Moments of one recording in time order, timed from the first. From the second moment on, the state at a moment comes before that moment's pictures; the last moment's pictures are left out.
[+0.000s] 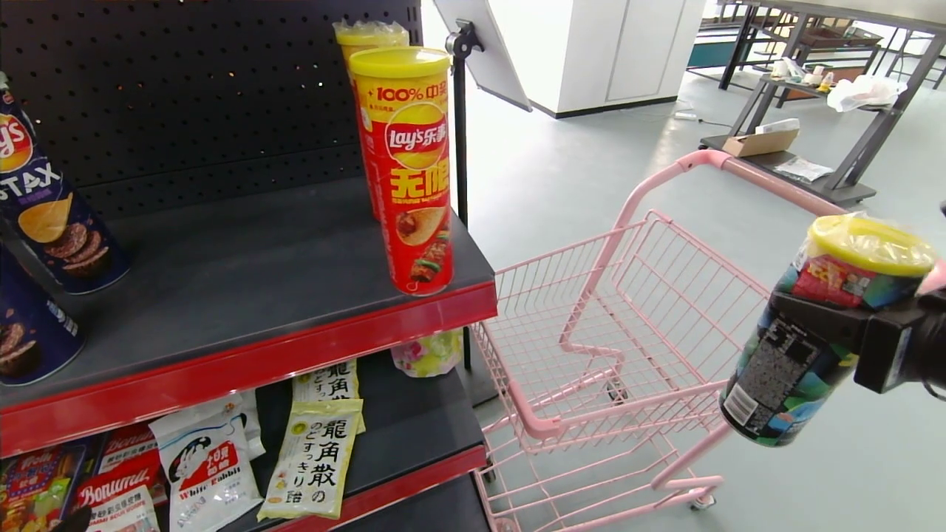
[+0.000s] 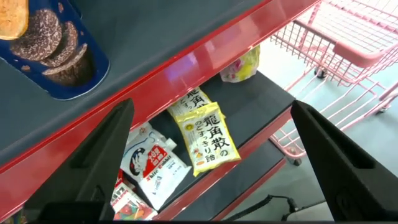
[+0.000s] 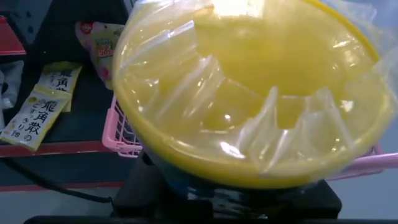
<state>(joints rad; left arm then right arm) -0.38 0.49 -0.41 0.12 0.16 0.17 0.32 1.11 -0.61 -0.26 -0.03 -0.06</state>
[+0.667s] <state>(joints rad) -0.38 0.49 -0.40 0.12 0.19 0.17 0.32 1.04 -0.56 -0.26 -0.04 -0.09</state>
